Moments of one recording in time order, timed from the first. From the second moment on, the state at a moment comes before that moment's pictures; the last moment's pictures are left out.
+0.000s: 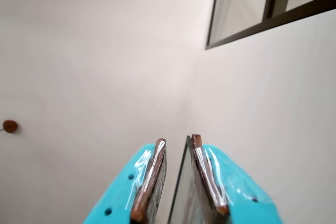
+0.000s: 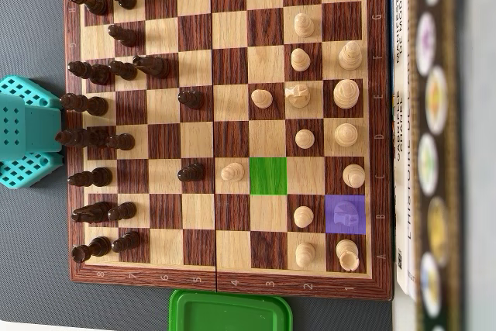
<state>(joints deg) -1.4 192.2 179.9 -103.3 79.8</state>
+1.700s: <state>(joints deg) -1.1 192.2 179.9 -81.7 79.6</state>
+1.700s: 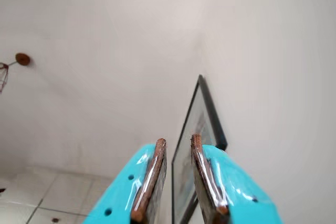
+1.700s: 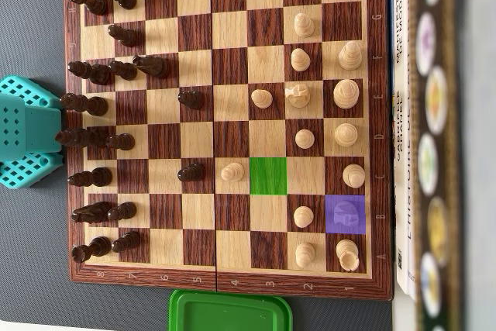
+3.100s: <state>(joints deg) -1.5 191.2 165.1 34.7 83.4</state>
